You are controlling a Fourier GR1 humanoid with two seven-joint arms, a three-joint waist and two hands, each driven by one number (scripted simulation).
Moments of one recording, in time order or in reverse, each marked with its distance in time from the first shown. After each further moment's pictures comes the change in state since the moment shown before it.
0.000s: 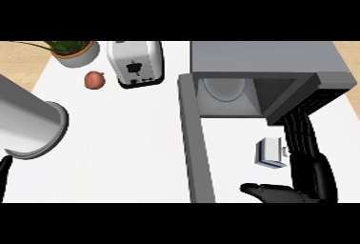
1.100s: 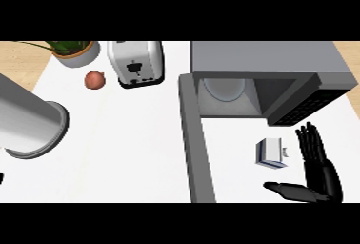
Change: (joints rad) left arm 0.112 -0.010 0.042 -0.012 0.059 -0.101 -0.077; right arm -0.071 -0.115 -0.217 0.519 -0.042 0.168 -0.383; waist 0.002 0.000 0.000
